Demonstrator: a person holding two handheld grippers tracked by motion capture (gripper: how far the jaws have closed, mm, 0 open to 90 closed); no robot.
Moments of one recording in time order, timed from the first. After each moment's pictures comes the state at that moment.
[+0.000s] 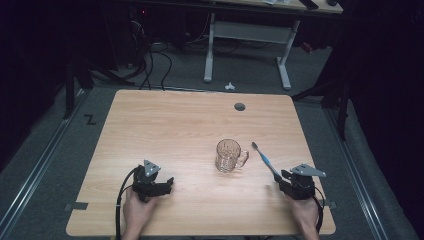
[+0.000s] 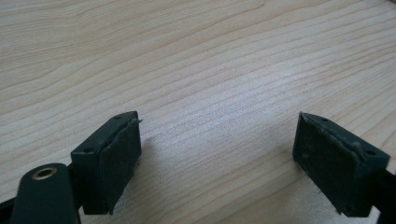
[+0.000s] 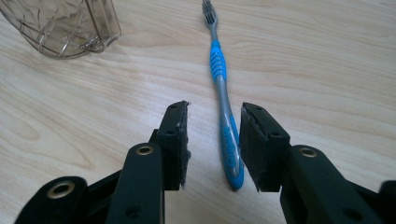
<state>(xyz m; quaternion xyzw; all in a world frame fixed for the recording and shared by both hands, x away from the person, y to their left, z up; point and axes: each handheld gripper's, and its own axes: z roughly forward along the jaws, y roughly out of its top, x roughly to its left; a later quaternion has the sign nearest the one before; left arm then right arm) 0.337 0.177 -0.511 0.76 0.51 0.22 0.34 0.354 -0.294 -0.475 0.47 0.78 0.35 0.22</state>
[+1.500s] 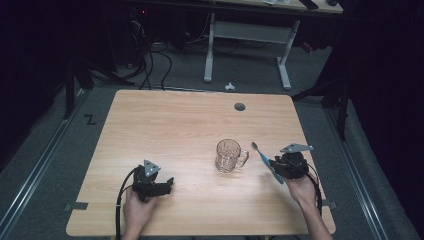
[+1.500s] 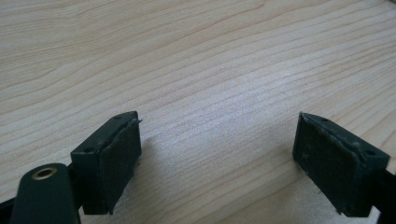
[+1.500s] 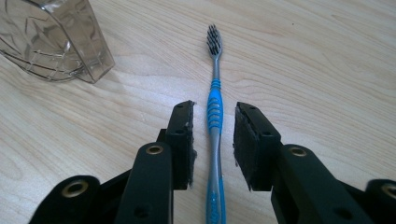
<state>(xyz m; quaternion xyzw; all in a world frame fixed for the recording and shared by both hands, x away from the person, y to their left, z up) 0.337 0.177 -0.511 0.76 0.51 0.22 0.34 0.406 -0.272 -0.445 0.44 0.83 0.29 0.20</state>
